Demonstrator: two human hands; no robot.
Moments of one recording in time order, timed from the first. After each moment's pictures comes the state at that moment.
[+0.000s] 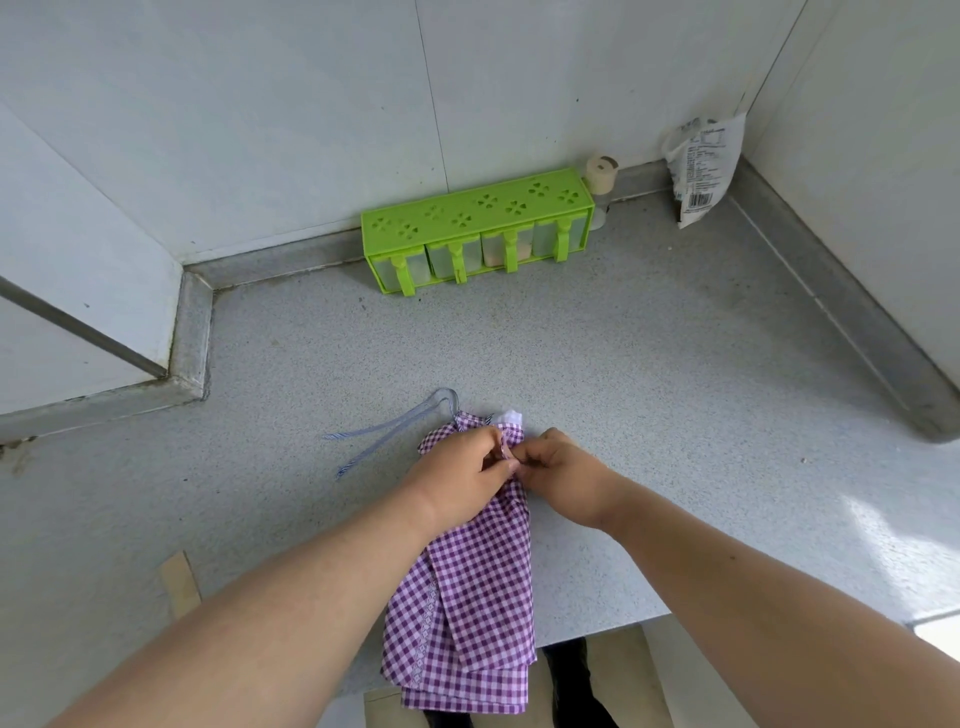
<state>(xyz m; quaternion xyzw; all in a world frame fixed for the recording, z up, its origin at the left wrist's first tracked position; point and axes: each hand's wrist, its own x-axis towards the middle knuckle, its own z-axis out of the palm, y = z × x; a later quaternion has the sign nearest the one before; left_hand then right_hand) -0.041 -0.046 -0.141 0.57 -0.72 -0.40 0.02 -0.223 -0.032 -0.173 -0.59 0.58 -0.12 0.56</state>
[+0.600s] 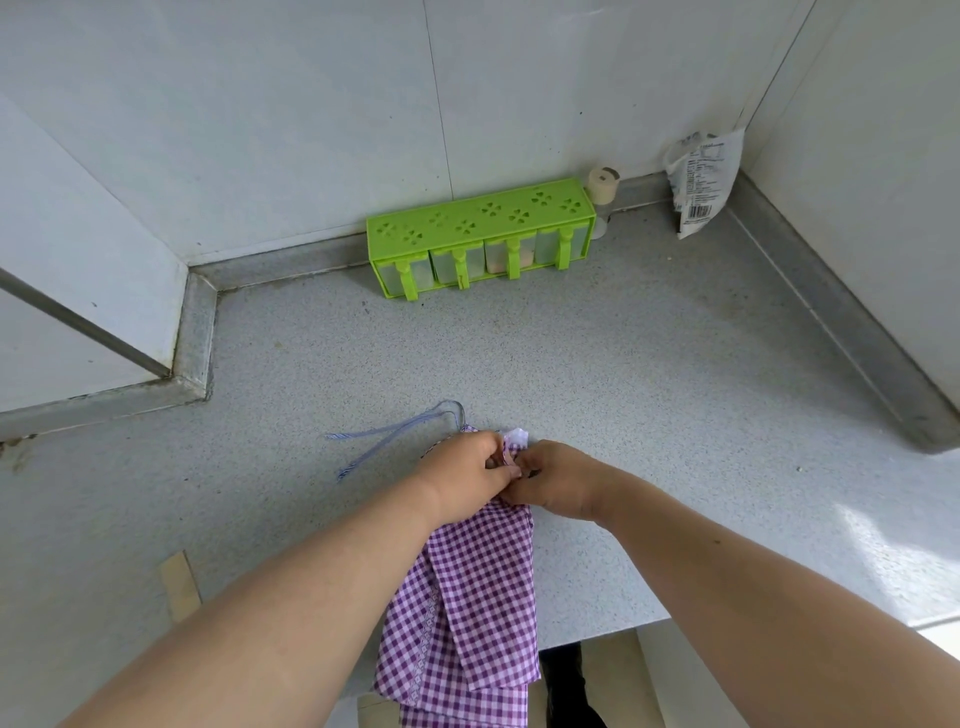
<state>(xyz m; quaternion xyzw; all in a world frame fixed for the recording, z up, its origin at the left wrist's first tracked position) -0.042 -0.055 -0.146 0.58 -0.68 -0.46 0.00 -0.220 -0.045 -0.163 -0.59 0.56 -0.03 0.58</state>
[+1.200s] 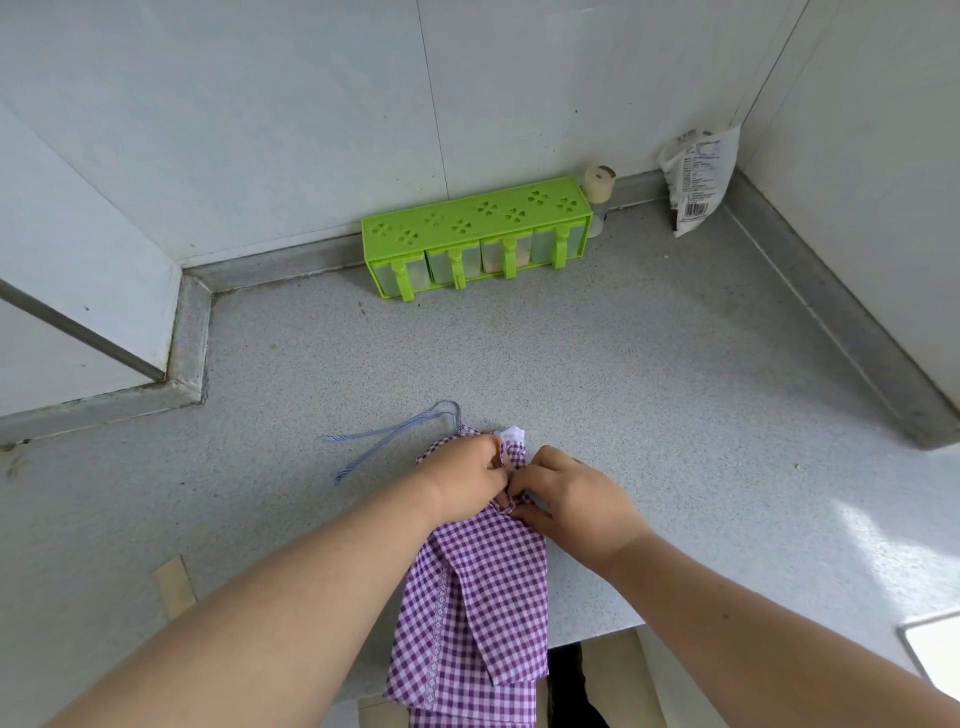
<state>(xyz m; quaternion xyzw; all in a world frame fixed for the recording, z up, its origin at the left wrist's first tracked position) -0.046 -0.059 -0.140 0.57 -0.68 -0.45 -0.07 -0.230 0.003 -0.182 -0.80 0.52 -0.17 0.24</state>
